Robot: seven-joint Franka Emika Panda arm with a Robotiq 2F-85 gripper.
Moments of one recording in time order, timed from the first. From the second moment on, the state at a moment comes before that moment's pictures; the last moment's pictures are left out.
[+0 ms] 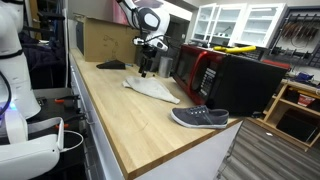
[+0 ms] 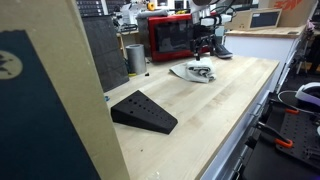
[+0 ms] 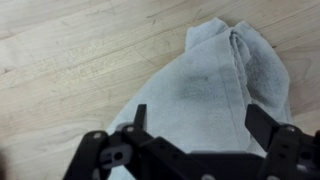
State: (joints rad) arm -0.03 0.20 -0.06 -2.07 -0.01 2.06 0.22
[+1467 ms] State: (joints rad) arm 0.09 0.35 -0.01 -2.00 -0.24 2.36 0.28
